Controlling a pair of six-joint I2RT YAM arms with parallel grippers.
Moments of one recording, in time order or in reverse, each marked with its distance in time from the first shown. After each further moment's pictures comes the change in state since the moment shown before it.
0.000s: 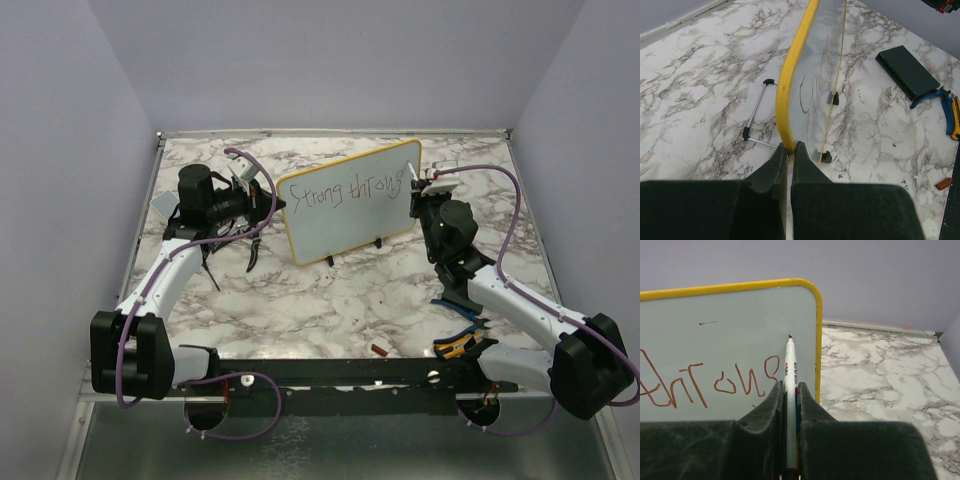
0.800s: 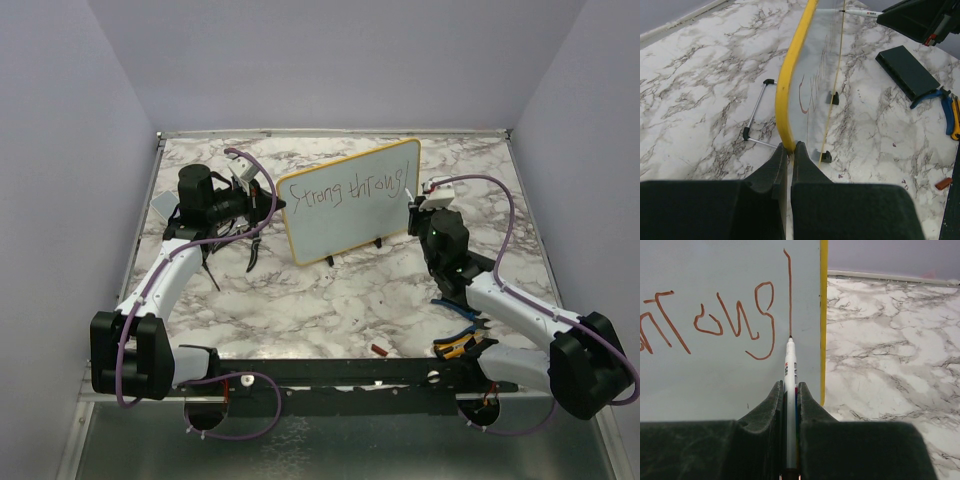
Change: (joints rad) left arm 0.000 -0.002 0.000 0.000 0.000 0.000; right arm -0.002 -0.003 -0.095 -0.085 -0.017 0.126
